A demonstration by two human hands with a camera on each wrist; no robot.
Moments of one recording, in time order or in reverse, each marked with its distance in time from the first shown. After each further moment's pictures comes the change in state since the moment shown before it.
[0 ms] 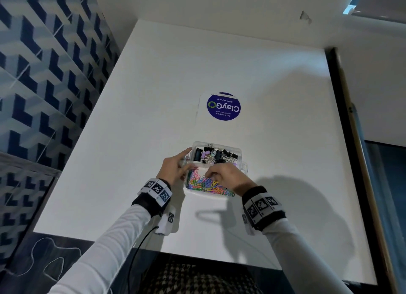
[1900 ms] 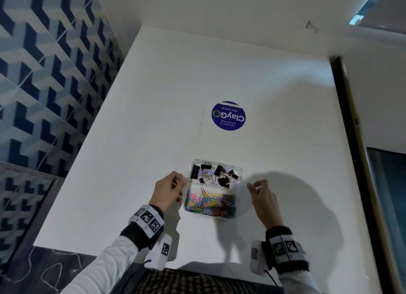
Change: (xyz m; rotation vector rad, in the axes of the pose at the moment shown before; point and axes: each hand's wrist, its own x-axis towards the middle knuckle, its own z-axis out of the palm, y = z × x) left_hand -0.029 -0.008 -0.008 -0.156 0.068 -0.210; right_hand -0.049 0.031 0.006 0.233 0.547 0.579
